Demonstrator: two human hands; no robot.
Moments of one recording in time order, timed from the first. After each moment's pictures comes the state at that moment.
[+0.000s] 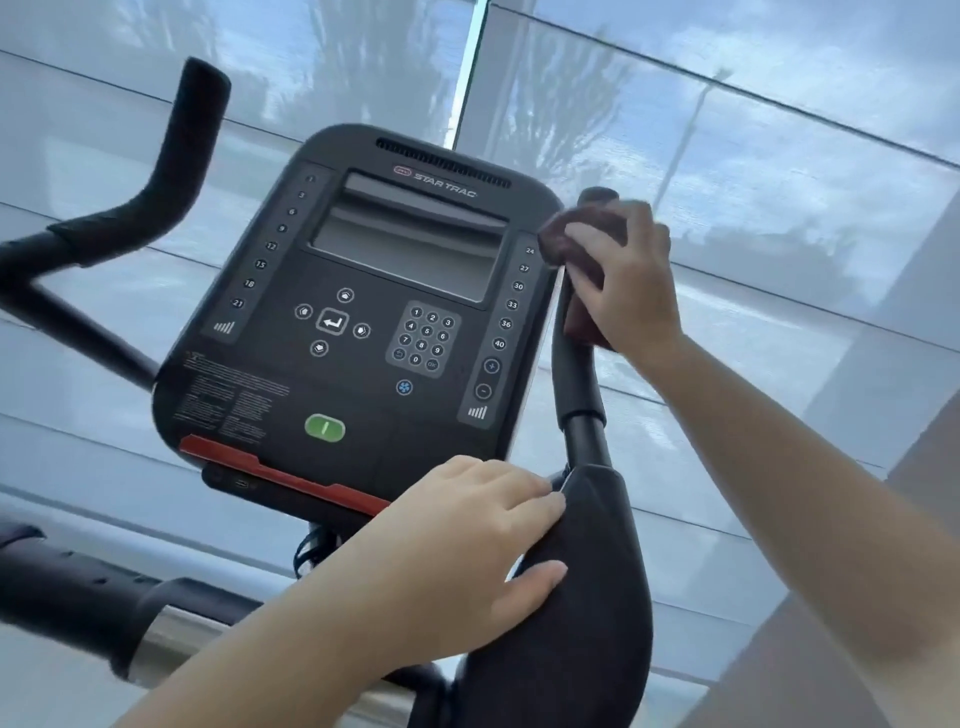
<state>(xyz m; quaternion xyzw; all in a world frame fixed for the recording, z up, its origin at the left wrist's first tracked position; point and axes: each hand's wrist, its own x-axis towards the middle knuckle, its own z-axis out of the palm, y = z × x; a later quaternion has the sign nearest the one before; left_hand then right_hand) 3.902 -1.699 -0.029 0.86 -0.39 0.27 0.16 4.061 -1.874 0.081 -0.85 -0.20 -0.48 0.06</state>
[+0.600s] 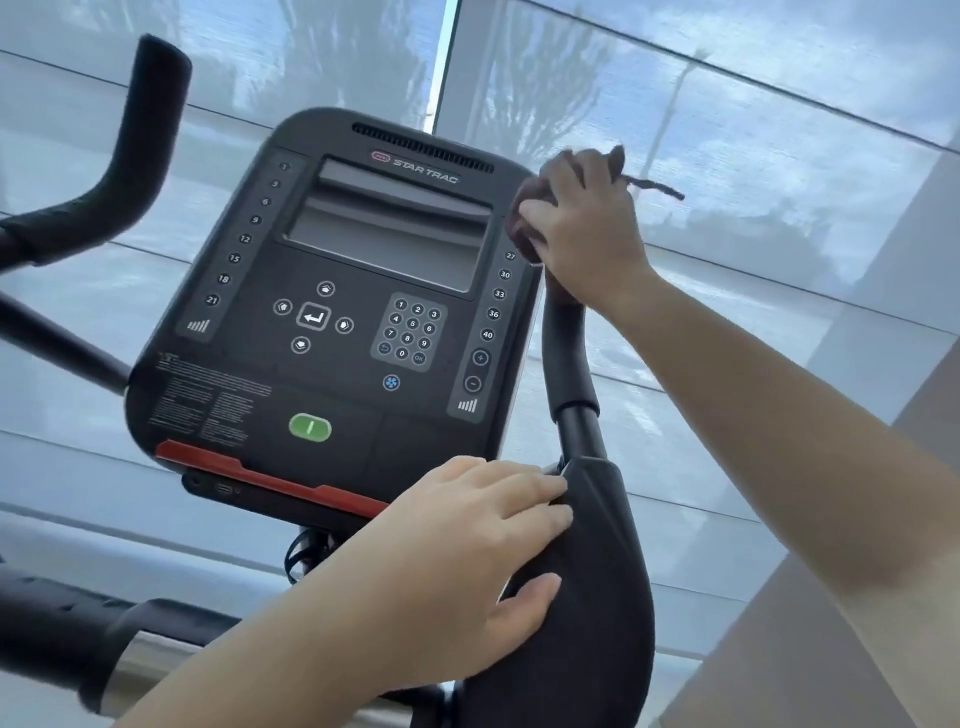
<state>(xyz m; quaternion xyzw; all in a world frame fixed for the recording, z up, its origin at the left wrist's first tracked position) 3.902 -1.699 -0.031 0.85 -0.43 0.26 0.18 4.083 -1.850 0.110 -0.84 -0.16 -0.46 -0.25</state>
